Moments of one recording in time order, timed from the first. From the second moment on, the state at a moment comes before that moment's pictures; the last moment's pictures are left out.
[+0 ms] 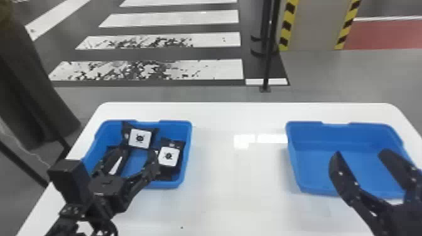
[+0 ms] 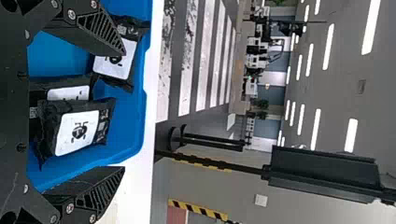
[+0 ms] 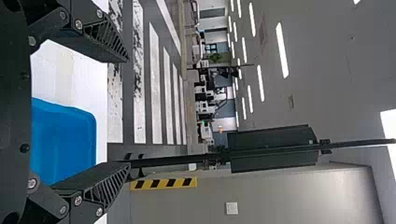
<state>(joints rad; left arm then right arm) 0.52 0.03 0.18 -2.16 0.16 0.30 -0.21 0.75 -0.11 -0.03 -2.31 -0.19 -0.04 0.14</state>
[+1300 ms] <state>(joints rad) 0.12 0.12 0.10 -1.91 0.06 0.81 -0.32 0.74 -0.11 -0.02 -2.29 -0.21 -0.03 0.15</state>
